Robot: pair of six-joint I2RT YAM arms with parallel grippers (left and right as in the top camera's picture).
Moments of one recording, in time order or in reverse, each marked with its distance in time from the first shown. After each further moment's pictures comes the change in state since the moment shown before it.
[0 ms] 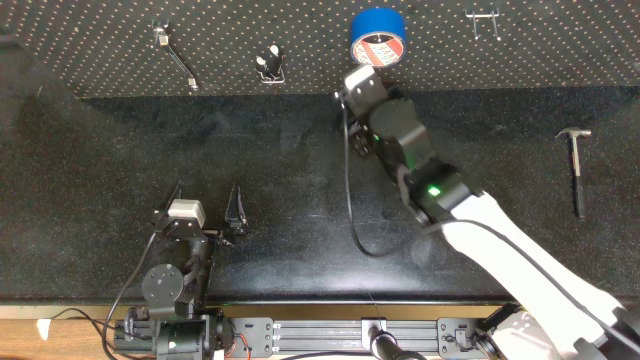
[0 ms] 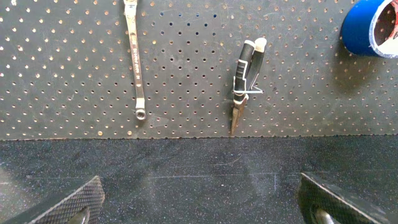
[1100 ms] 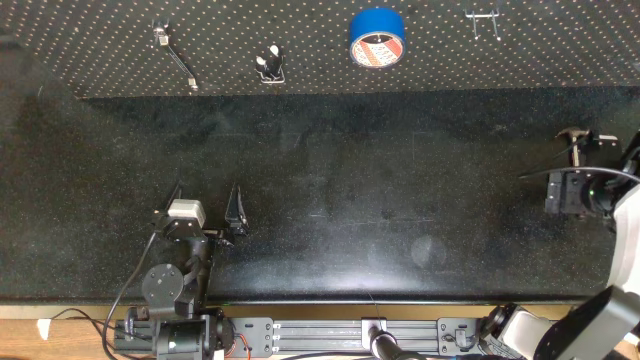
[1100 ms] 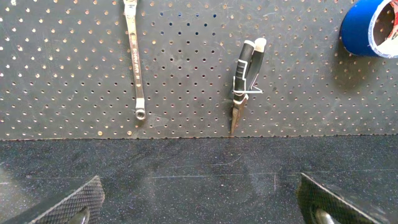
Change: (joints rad) left arm 0.000 0.000 0.000 0.000 0.000 0.000; right arm -1.218 0.072 0.000 -0.807 -0.250 -0.328
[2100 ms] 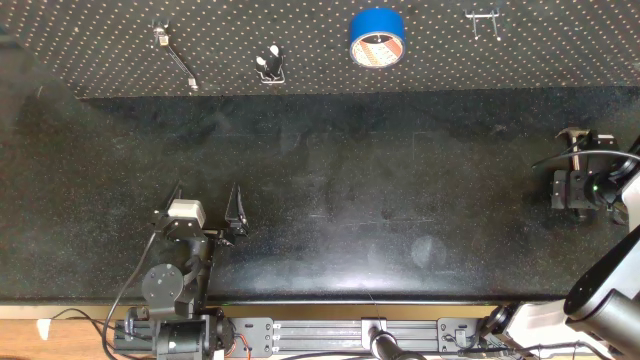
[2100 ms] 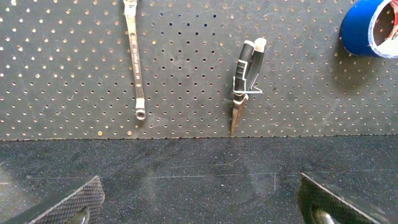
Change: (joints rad) left arm 0.000 0.000 0.000 0.000 0.000 0.000; right arm -0.055 0.237 0.000 0.217 -0.039 -0.104
